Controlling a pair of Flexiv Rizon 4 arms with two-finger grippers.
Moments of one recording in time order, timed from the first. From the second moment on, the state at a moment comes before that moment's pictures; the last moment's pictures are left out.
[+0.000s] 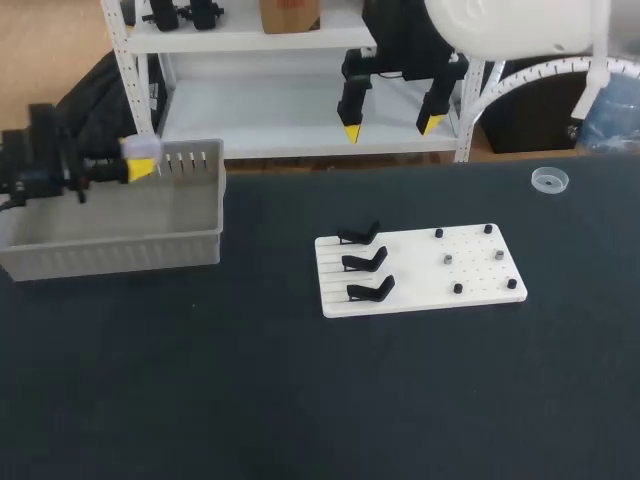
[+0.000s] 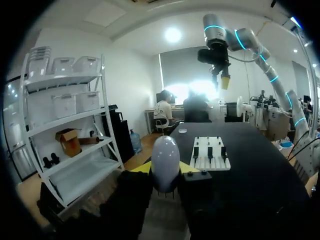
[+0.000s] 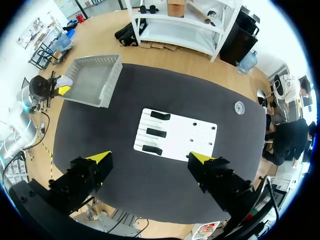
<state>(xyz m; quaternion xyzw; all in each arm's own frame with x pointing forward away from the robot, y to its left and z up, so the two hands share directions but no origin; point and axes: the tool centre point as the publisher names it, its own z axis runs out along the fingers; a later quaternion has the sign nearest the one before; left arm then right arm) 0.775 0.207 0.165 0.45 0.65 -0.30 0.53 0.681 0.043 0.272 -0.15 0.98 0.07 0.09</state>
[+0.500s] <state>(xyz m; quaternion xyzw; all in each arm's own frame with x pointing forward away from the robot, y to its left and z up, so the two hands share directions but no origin) 0.822 0.248 0.085 0.42 0.74 -0.28 0.44 0.680 0.043 0.272 -0.15 0.98 0.07 0.10</state>
